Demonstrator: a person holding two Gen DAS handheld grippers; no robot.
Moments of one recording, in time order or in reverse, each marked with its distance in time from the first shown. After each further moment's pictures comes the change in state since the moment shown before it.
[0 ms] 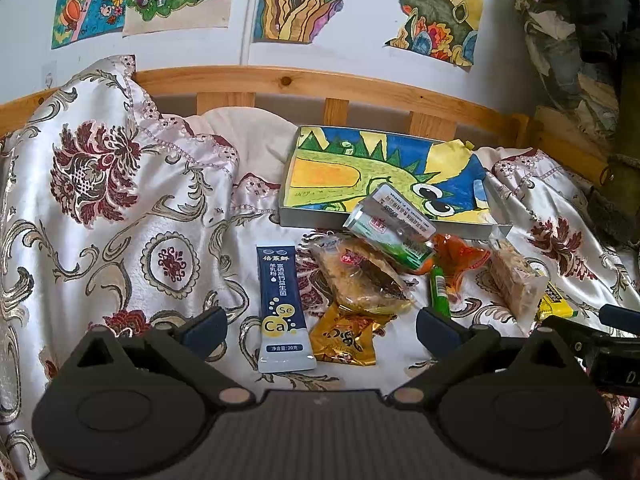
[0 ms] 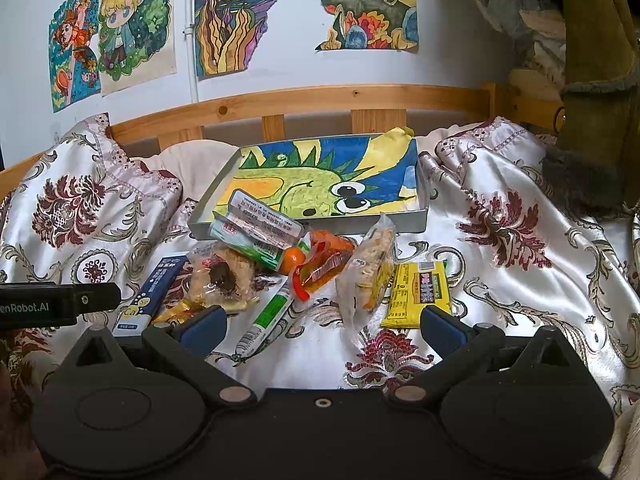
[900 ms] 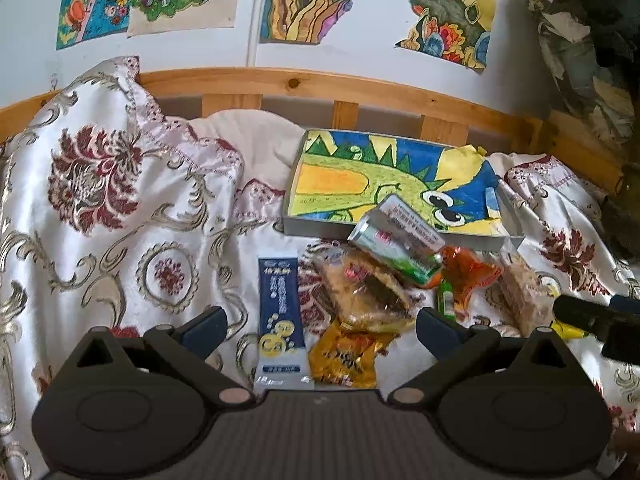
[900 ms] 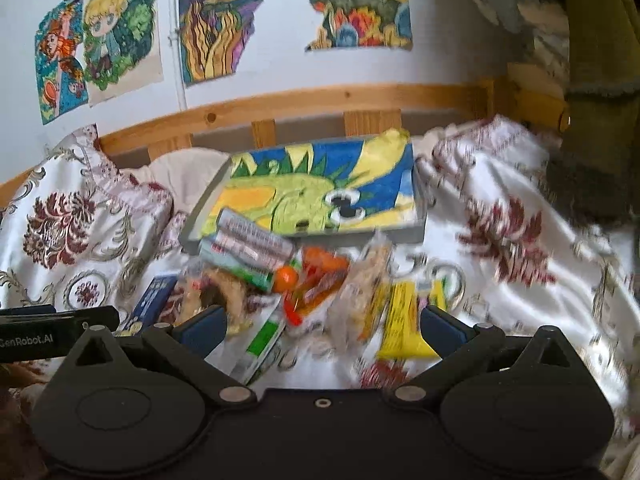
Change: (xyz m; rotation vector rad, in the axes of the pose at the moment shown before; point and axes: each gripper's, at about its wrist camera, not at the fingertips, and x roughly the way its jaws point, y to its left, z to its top) left arm 0.014 -0.004 0.019 -0.014 0.000 0.033; right arm 0.014 -0.009 0.032 0.034 -0.003 -0.001
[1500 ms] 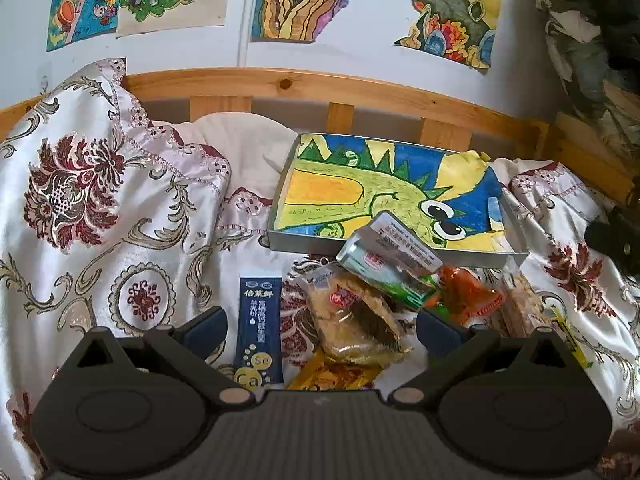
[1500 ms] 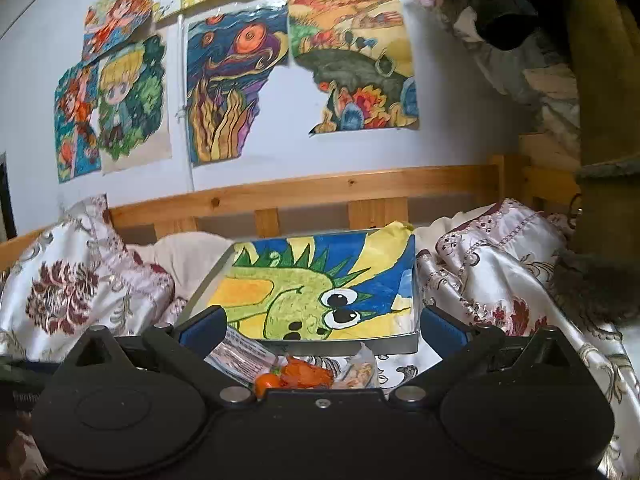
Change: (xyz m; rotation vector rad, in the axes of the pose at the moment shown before) left arm 0.027 -0.014 0.023 -0.014 0.012 0.008; right arm 0.018 -0.044 0.047 -0.020 -0.192 0.082
